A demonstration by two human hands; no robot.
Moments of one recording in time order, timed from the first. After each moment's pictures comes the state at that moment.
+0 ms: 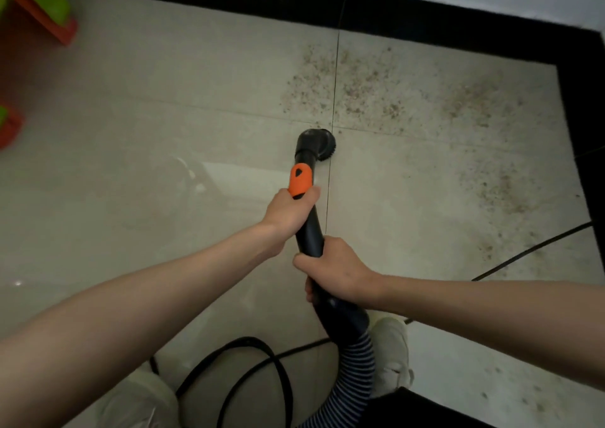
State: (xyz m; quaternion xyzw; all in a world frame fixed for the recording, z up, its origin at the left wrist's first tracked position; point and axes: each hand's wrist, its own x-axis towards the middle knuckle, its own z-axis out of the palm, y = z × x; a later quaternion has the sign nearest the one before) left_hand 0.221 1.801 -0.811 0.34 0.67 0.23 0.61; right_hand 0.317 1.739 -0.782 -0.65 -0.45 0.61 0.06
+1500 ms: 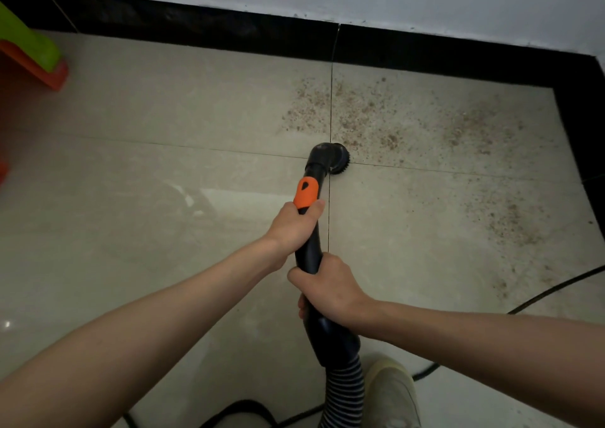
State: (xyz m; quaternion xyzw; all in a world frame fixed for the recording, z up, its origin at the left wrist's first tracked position) left_hand 0.227 1.858 -0.821 0.39 0.65 0.21 0.61; right_hand 0.307 1.786 -0.796 -0.68 -0.43 0.58 0.11
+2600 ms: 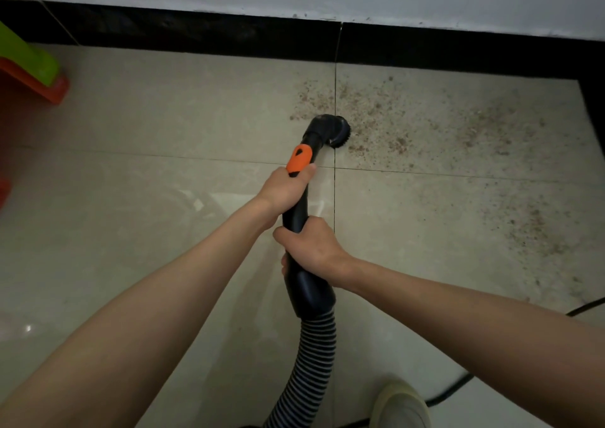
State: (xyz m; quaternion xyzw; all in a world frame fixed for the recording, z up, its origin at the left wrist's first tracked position) left_hand 0.217 1.935 -0.828 0.44 0.66 0.21 0.57; right_hand 0.293 1.860 -0.816 -0.65 -0.44 0.60 0.16
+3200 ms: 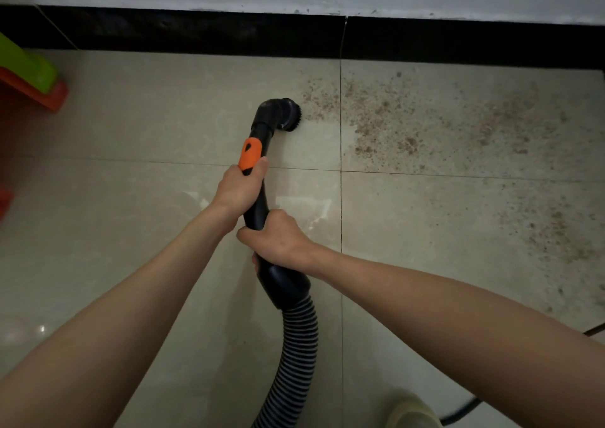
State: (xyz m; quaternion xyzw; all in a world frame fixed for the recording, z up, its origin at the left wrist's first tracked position) left_hand 0.161 1.955 -0.845 0.41 0.74 0.25 0.48; right_hand 0.252 1.894 -0.827 -0.60 -0.50 0.62 0.11
